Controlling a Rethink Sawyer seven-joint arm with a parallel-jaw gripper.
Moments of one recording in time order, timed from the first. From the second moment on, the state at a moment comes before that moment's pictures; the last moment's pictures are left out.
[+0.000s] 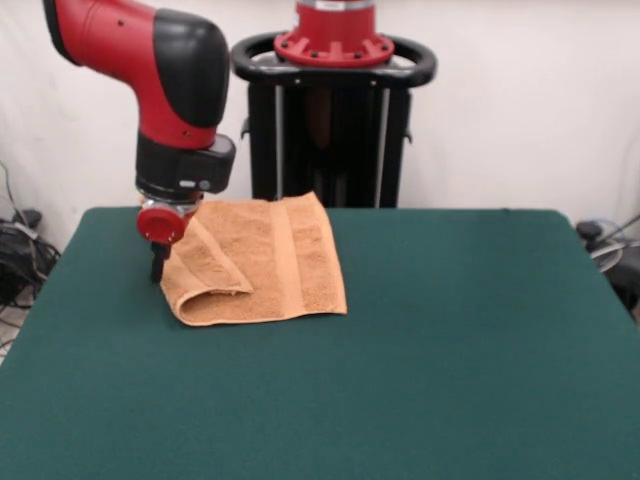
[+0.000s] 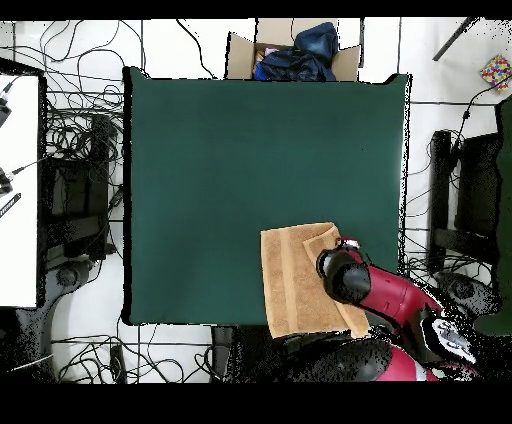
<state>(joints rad) -0.55 -0.47 -0.17 1.82 -0.24 0.06 2.92</state>
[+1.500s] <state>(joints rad) -0.38 -0.61 -0.28 1.81 -0.16 0.28 2.92</state>
